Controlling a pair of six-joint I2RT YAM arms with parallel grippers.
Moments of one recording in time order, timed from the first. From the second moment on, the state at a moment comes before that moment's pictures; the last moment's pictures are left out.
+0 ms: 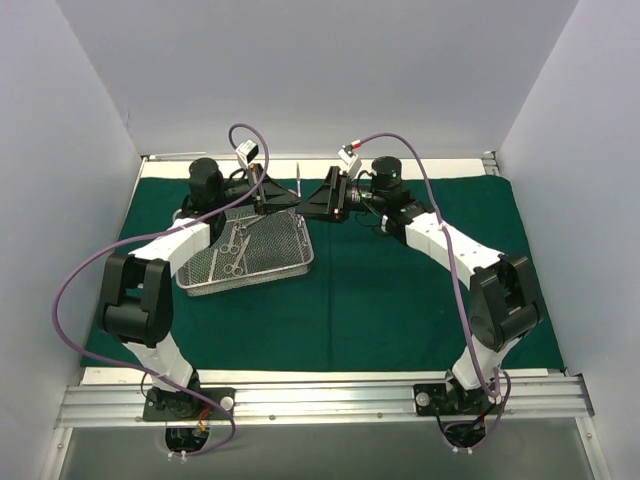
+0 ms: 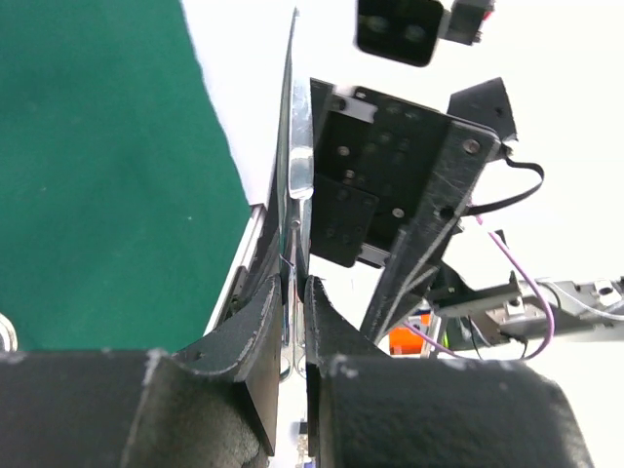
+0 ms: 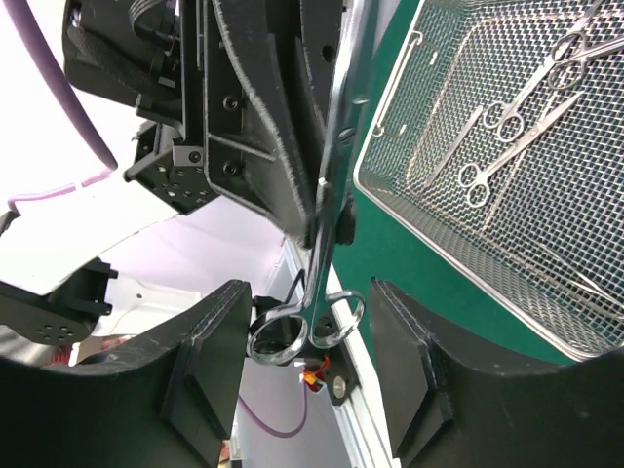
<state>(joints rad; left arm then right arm) -0.22 1.73 1.16 0.54 1.09 -1.30 0.47 1.69 1.23 0.23 -0.83 0.93</state>
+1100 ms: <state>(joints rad) -0.30 1.73 1.07 0.83 1.13 -1.50 0.33 1.67 1.23 0.34 -0.91 1.02</state>
